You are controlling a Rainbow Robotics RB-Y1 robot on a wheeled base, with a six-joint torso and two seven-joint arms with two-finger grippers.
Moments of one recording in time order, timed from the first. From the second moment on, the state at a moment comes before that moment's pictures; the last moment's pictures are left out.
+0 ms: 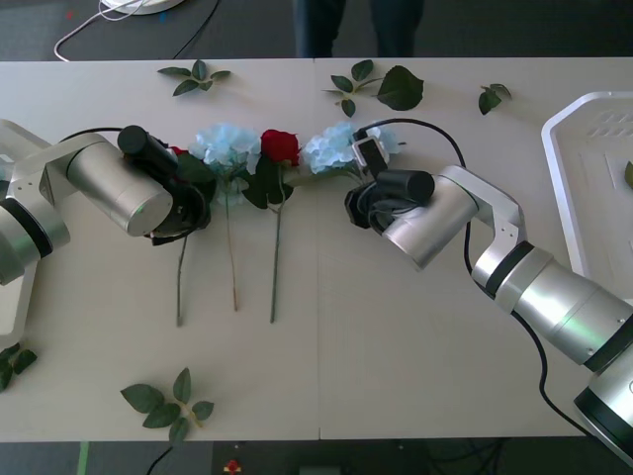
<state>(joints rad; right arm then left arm) -0.72 -0.38 0.70 -1.19 -0.26 0.71 1.17 -0.82 0.75 -0.88 -1.24 0.78 0.94 -0.68</state>
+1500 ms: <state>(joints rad) -0.25 -0.82 0.00 -2.12 -0.80 0.53 1.15 -0.63 0.61 0.00 -2.06 0.67 1.49 -1.20</state>
